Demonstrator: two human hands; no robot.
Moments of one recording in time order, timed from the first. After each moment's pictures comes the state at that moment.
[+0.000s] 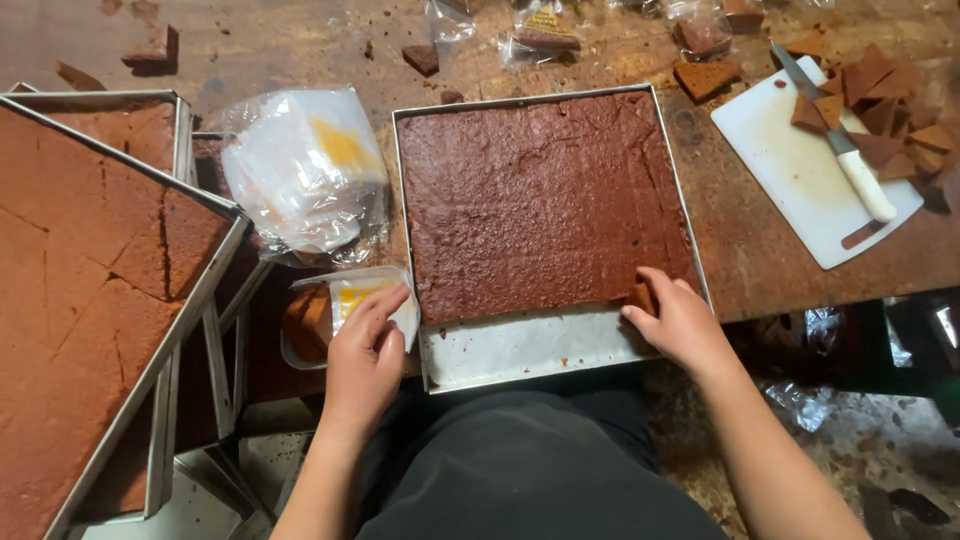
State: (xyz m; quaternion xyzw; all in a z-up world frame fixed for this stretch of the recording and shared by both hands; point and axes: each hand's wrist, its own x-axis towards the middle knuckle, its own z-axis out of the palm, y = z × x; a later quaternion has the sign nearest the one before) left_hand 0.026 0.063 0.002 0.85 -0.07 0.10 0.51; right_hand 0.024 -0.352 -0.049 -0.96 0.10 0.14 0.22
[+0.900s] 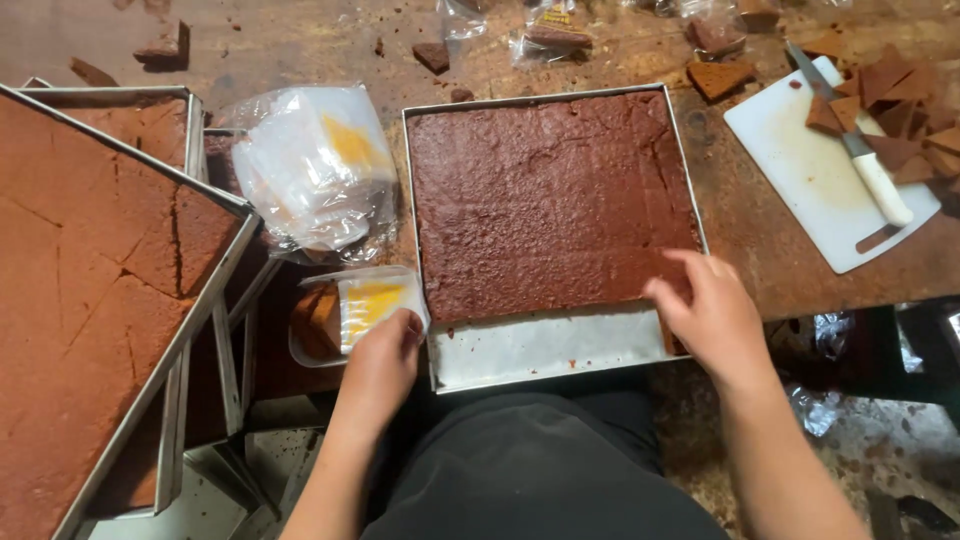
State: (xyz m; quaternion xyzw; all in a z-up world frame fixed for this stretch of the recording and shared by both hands) left_hand 0.021 0.076 -0.050 0.94 -0.06 -0.11 0.32; right_hand 0.022 -0.334 0.006 -0.94 0.00 -0.09 0.32
